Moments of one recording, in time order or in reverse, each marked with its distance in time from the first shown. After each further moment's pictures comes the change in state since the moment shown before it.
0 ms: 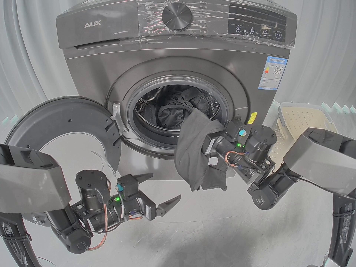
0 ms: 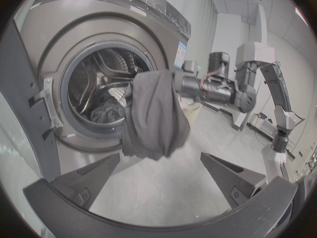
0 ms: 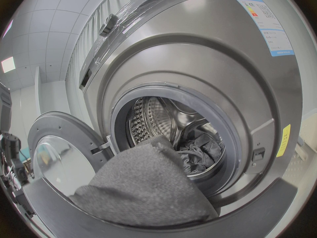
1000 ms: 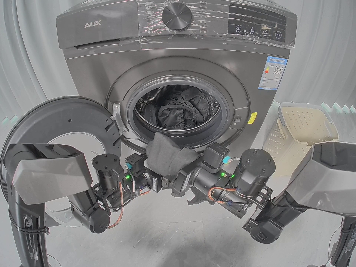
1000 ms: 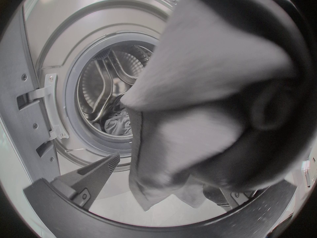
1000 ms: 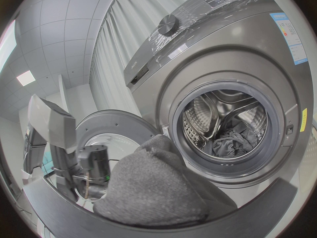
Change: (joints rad) left arm 0.084 0.188 -0.307 0.000 0.064 -0.025; right arm 0.250 -0.118 0.201 -0.051 0.014 0.028
